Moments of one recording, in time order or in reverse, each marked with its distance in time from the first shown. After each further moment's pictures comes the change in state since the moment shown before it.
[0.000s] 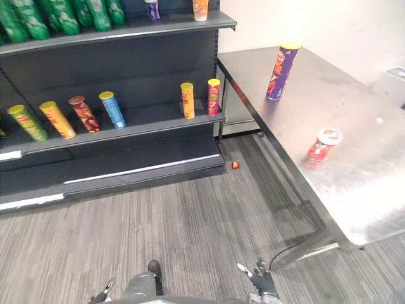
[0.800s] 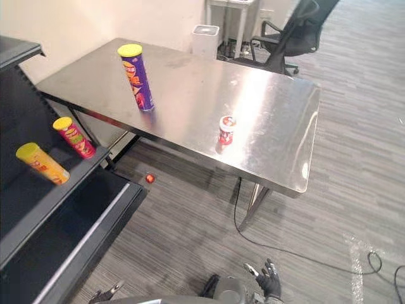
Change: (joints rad) left arm -0.079 0.042 -0.192 0.081 0.080 -0.018 -0.016; right arm 0.030 -0.002 -0.162 0.018 0.000 -0.086 -0.028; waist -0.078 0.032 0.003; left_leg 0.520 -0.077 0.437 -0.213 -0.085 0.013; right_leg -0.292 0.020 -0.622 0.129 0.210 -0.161
